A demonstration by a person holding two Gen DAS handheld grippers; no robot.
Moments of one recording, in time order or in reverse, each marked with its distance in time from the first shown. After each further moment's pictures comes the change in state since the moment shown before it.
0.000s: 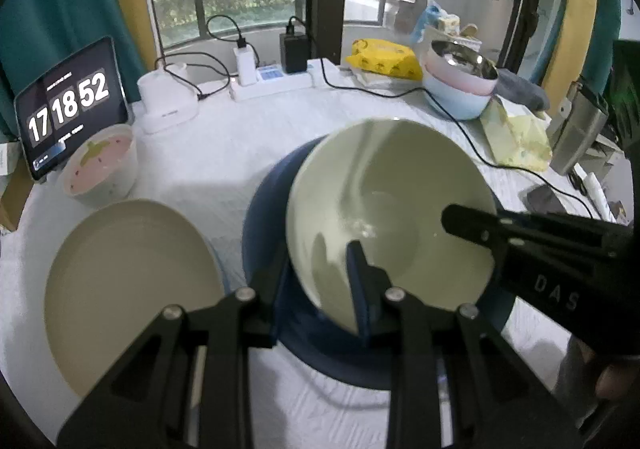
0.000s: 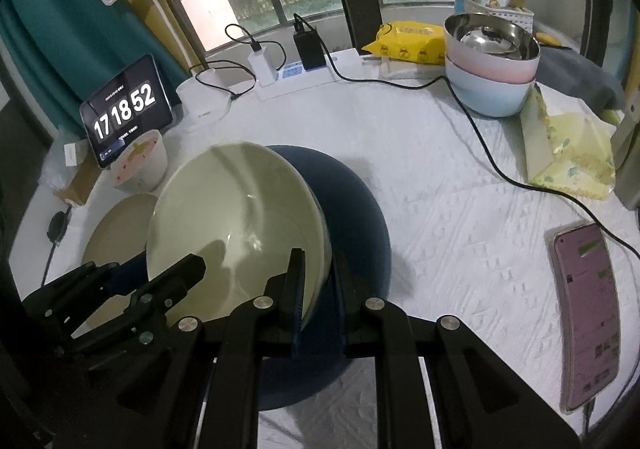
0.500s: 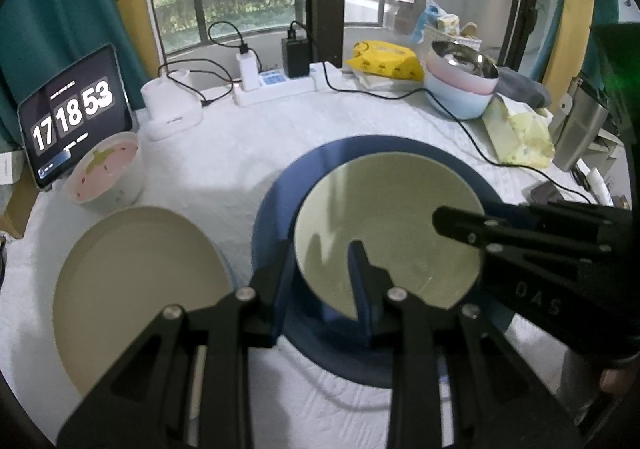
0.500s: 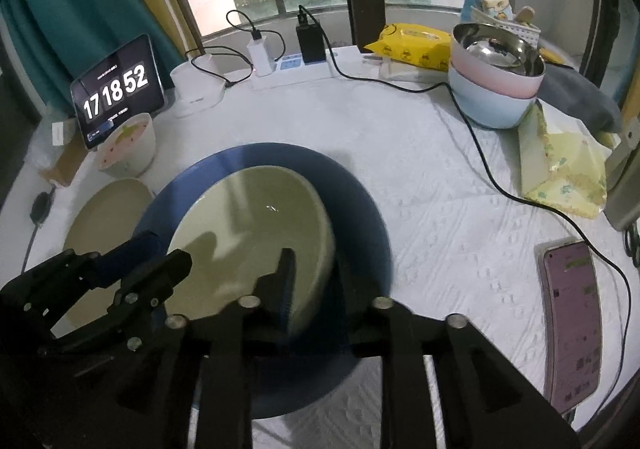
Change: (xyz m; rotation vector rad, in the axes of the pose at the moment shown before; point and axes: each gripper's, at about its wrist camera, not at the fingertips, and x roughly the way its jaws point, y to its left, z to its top) left arm -0.003 0.002 0.001 0.015 -0.012 0.018; right arm 0.007 0.009 0.004 -0.070 0.021 -0.053
